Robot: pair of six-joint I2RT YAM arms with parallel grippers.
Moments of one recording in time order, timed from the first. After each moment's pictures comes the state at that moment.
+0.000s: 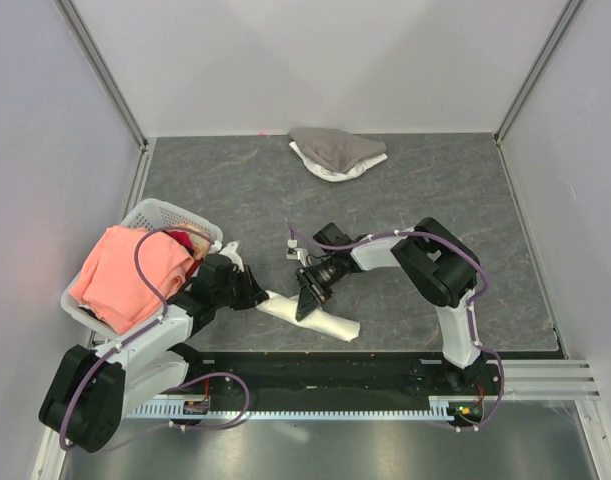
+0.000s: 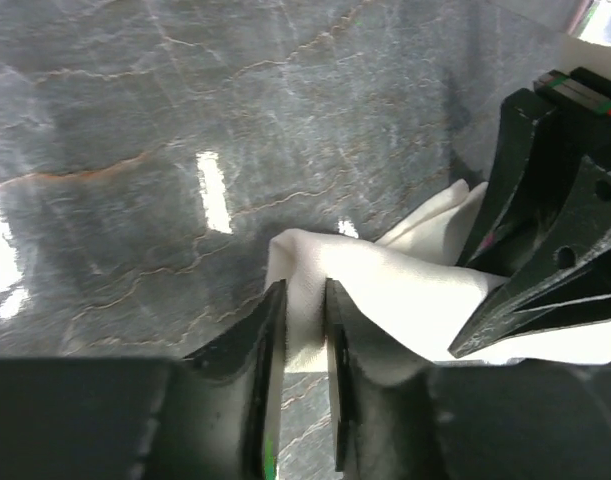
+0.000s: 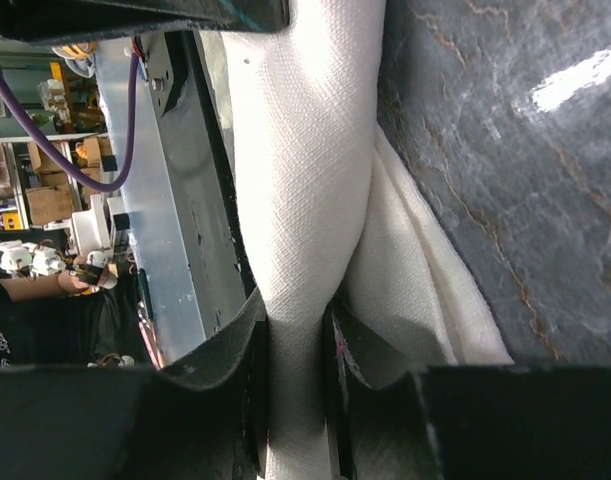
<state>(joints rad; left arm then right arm) -0.44 0.98 0.29 -0.07 0.20 -0.59 0.75 2.06 1.08 -0.16 -1.03 0.18</state>
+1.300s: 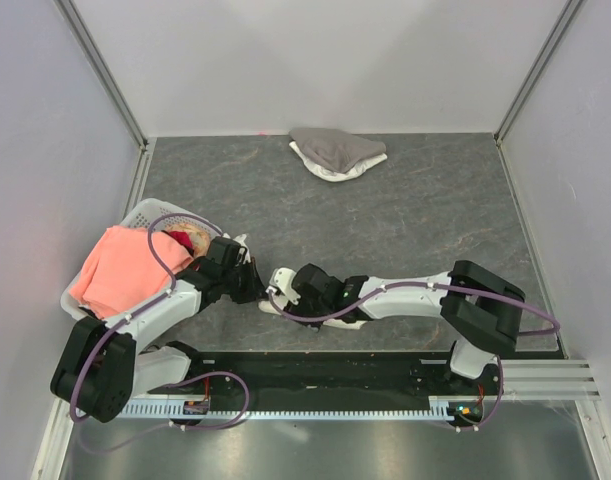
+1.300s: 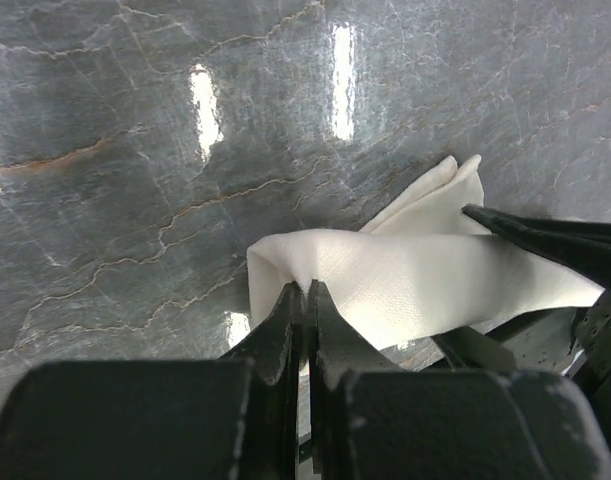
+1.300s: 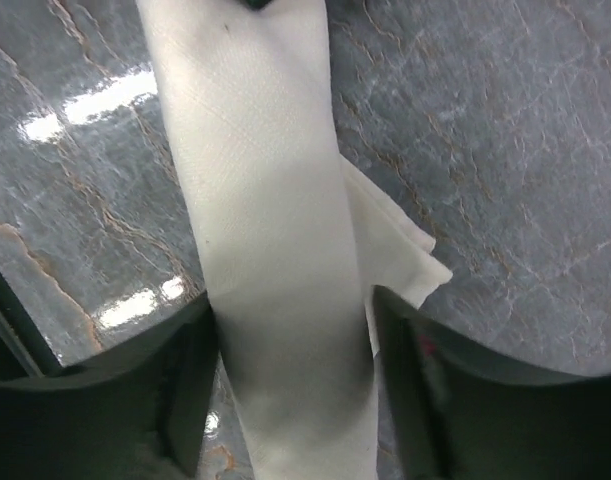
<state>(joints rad) -0.43 1.16 0.48 -0.27 0.28 -0.61 1.14 1.68 0.90 -0.13 0.09 -0.10</state>
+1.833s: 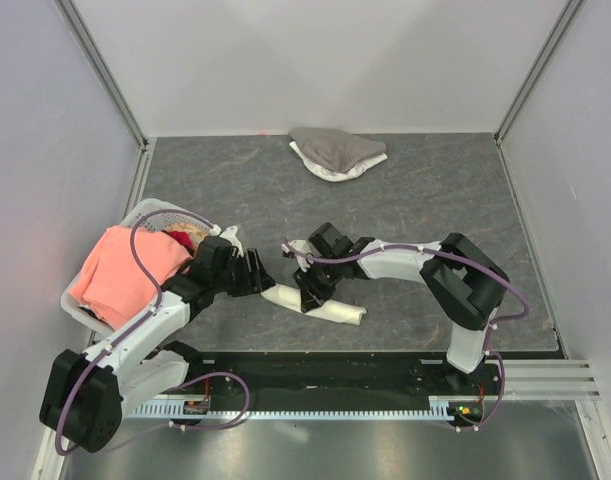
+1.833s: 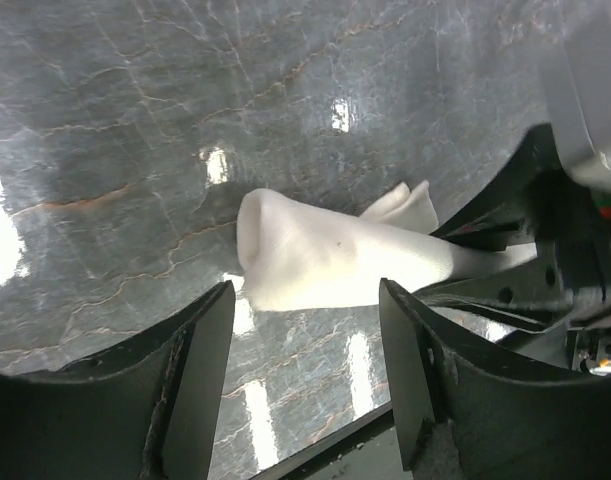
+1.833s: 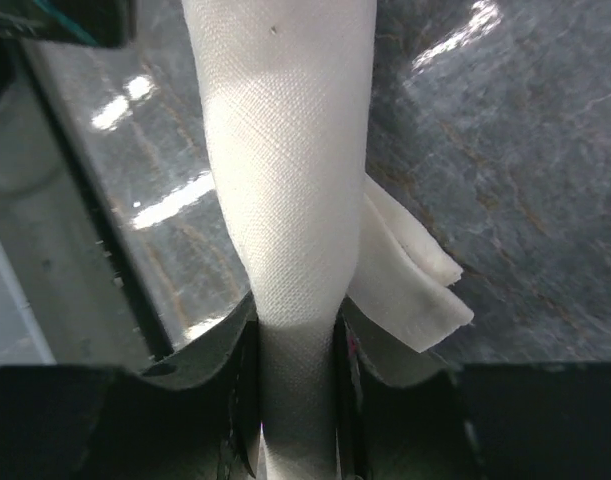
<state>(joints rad) -0.43 1.00 0.49 -0.27 0.21 -0.58 0.86 1.83 1.04 -0.24 -0.52 0.02</state>
